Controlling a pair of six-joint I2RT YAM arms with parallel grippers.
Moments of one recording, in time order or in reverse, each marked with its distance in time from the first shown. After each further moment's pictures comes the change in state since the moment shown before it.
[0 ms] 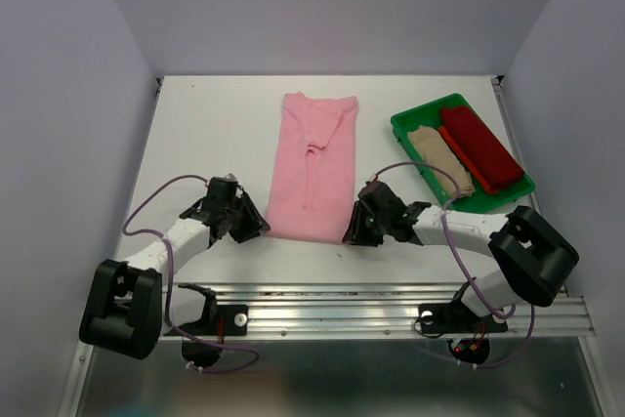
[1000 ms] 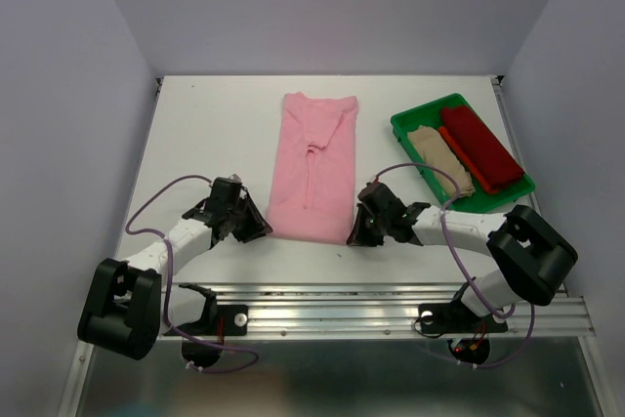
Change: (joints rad) left arm -0.040 0.000 -0.001 0.005 0.009 -0.025; right arm 0.000 0.008 -0.006 0.002 0.001 0.011
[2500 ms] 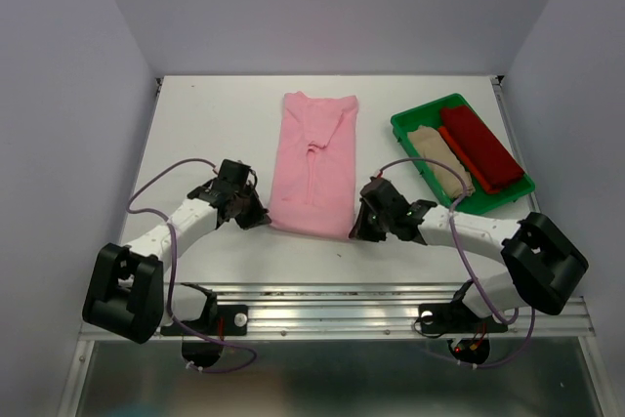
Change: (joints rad) left arm -0.038 0.087 0.191 -0.167 -0.069 -0.007; right arm 0.000 -0.069 0.023 -0.061 0.061 -0.008
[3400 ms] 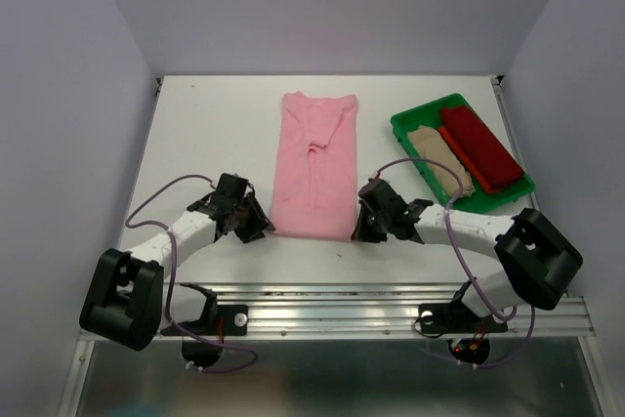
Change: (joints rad) left arm 0.000 -0.037 -0.125 0.078 0.014 -0.067; right arm 0.000 0.036 0.012 -0.020 0.014 -0.041
